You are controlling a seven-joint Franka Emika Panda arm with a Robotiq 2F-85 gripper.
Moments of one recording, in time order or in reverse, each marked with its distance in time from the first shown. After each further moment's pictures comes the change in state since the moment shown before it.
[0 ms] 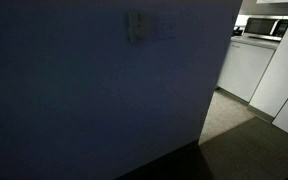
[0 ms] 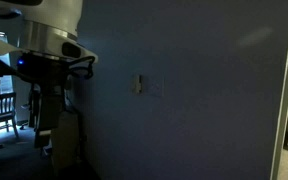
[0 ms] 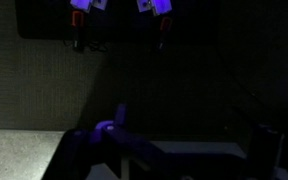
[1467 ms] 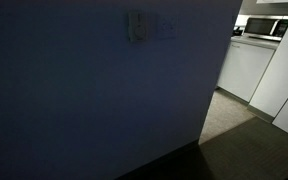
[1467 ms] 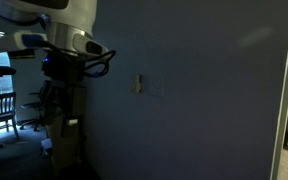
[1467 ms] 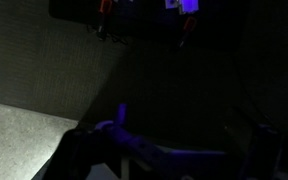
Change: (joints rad) arm 0.017 0.132 0.027 0.105 -0.089 0.001 -0.119
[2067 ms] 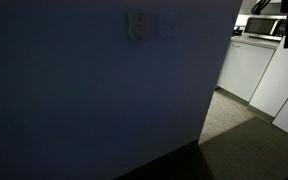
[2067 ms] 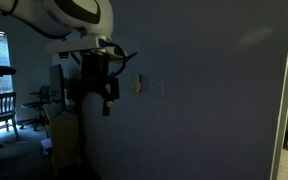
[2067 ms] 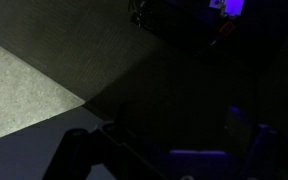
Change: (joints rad) arm 0.080 0.301 0.059 0.265 -0.143 -0.012 -0.184
